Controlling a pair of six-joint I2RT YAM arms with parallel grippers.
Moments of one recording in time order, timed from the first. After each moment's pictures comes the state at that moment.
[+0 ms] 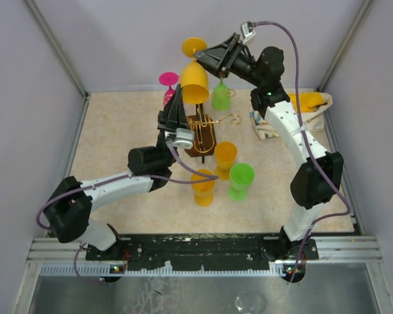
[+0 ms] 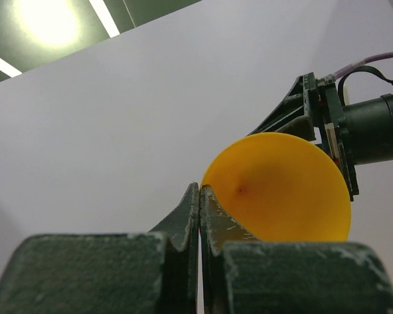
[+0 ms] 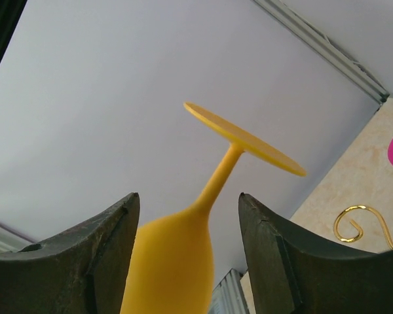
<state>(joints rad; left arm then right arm) -0.89 1.48 0.93 1.52 -0.22 0.94 0.36 1.76 1.75 0.36 -0.71 1.22</state>
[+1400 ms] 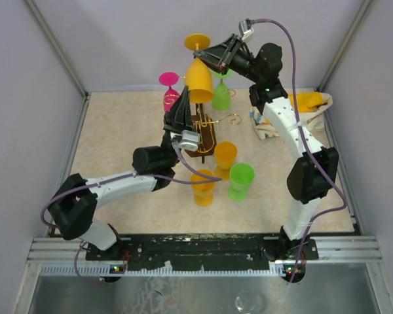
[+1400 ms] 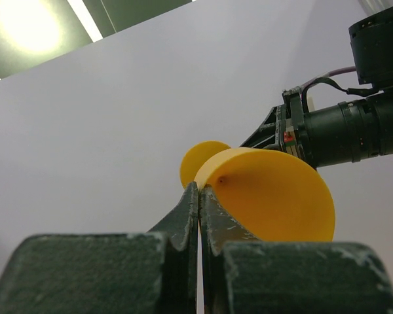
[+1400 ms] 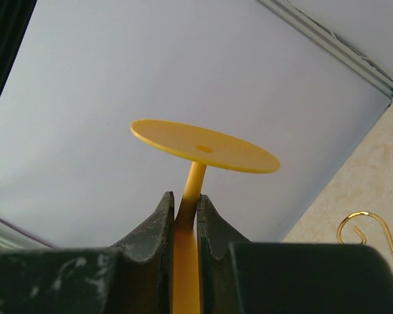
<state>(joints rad) -0.90 1.53 0.95 1.52 -0.18 0.93 0.35 1.83 1.82 0.37 -0.74 1.27</state>
